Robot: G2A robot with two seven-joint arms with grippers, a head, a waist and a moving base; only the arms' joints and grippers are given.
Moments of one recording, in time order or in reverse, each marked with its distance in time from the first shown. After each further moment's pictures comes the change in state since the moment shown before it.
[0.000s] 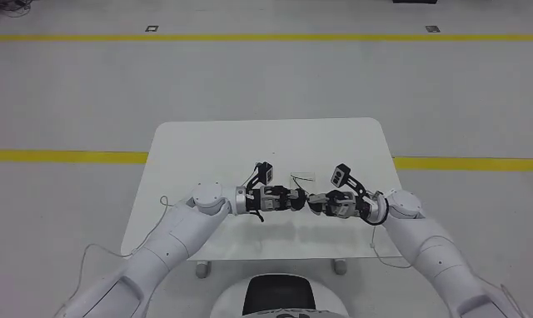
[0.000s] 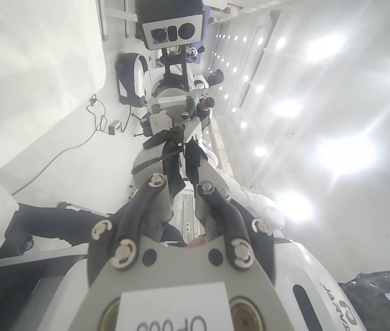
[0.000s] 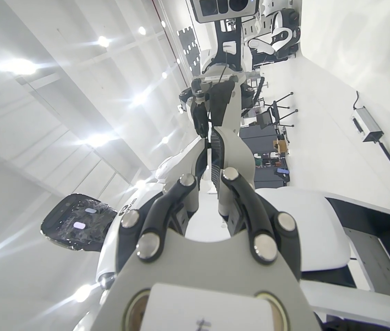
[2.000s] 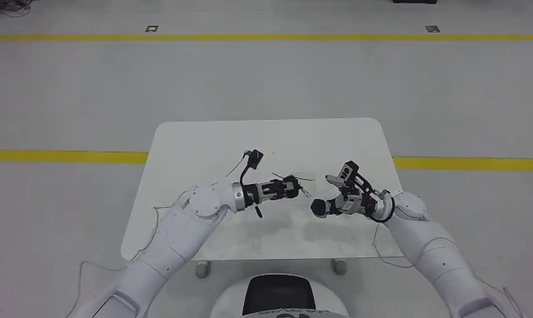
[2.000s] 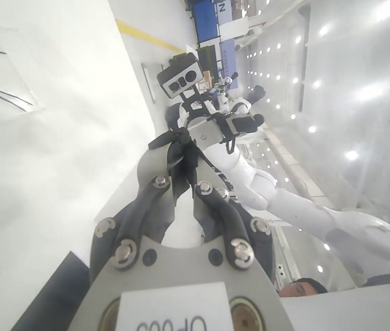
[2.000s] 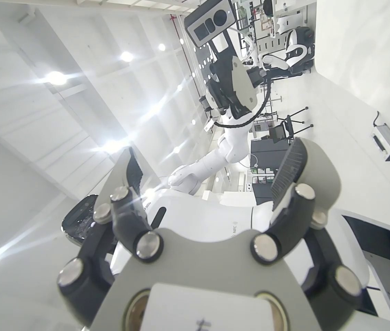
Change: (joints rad) left arm 0.117 0.001 -0.163 -0.165 0.495 -0.183 0.254; right arm -0.022 -0.003 0.054 0.013 0.063 -0.004 -0.023
